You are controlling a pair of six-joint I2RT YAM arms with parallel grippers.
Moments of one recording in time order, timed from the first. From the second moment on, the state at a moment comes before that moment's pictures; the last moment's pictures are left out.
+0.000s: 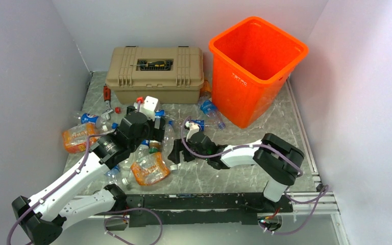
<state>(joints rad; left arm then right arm) -0.72 0.91 0.91 -0.50 -0.39 -0.17 0.99 1.68 0.69 0.46 -0.05 0.68</state>
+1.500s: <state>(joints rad) -0.72 0.70 0.84 -0.36 -0.19 -0.17 1.15 1.08 0.41 0.36 0.28 0.43</state>
